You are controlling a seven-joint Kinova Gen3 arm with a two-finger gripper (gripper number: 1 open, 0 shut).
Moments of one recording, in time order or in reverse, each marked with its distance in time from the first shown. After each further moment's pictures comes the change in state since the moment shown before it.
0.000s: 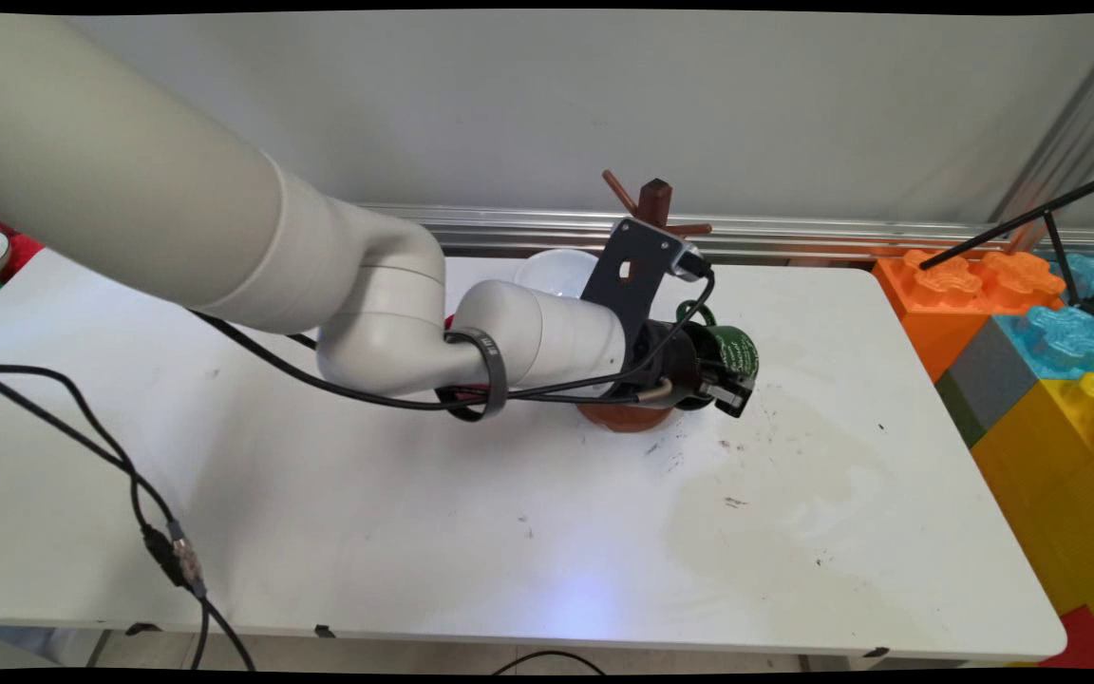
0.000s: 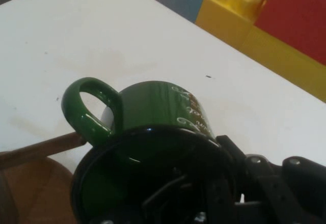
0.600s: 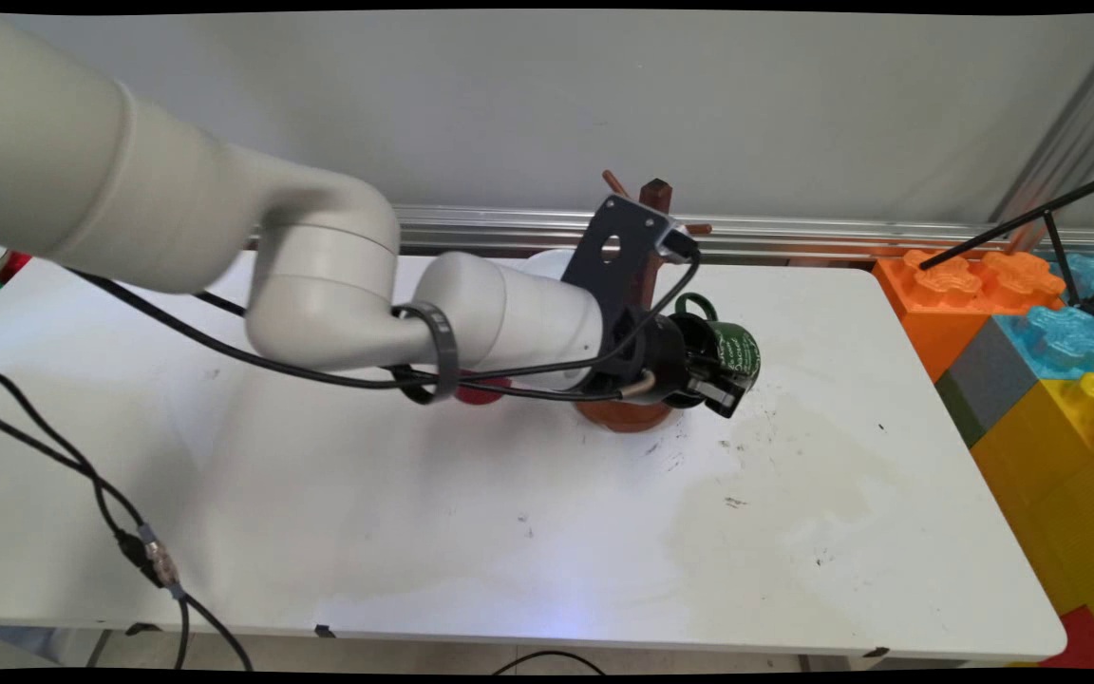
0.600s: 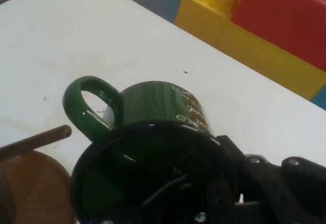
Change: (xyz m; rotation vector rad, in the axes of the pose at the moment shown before) arm 0.012 0.007 -0.040 -0.041 -0.017 0.031
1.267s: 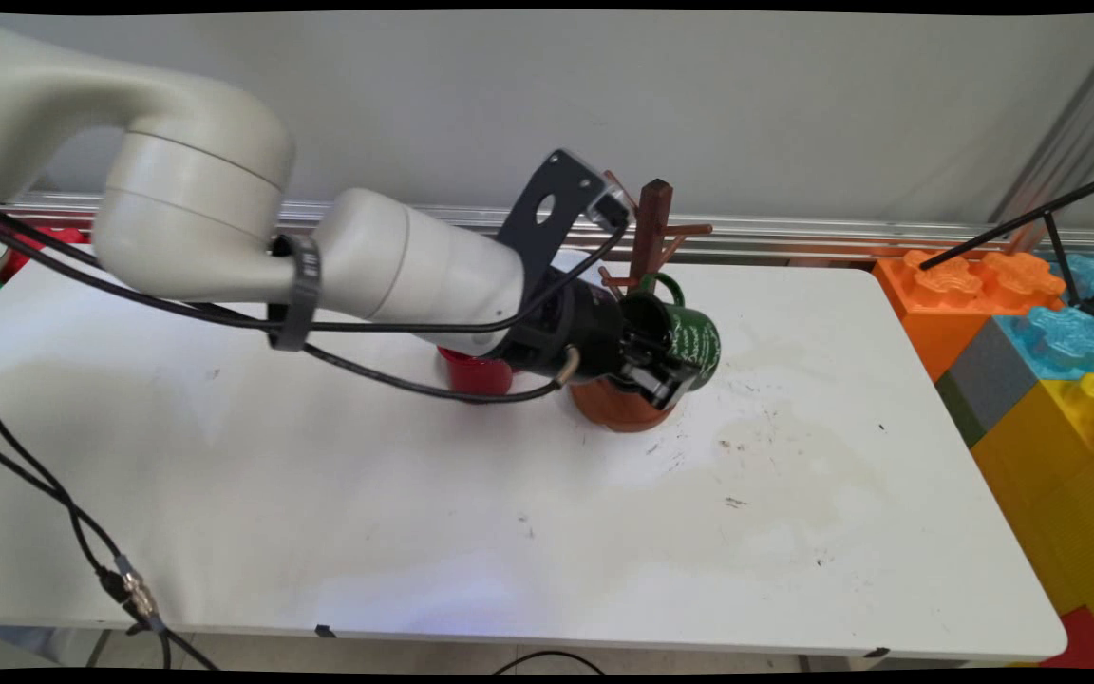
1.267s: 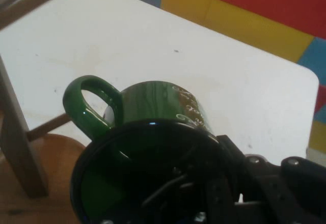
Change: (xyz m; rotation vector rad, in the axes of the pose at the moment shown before) arm 0.009 -0.014 -0.063 -0.034 -0.051 0.132
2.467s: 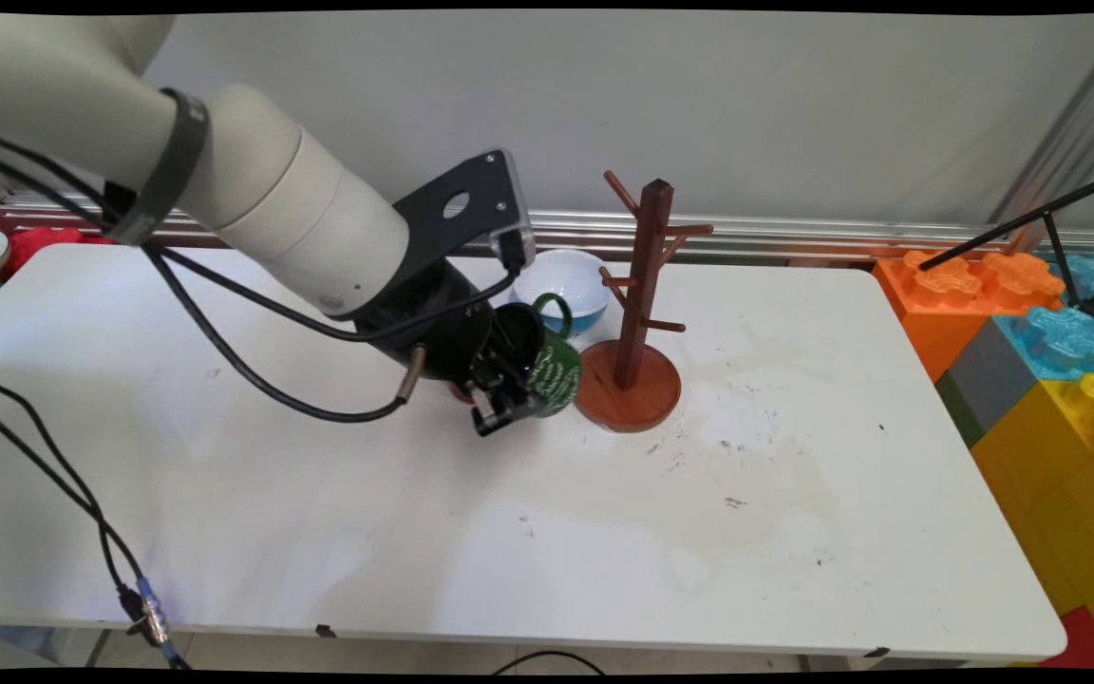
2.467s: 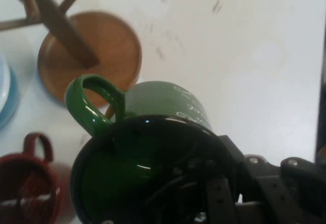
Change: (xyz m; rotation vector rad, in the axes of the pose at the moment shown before) arm 0.012 -0.013 -0.074 0.037 -0.400 0.318
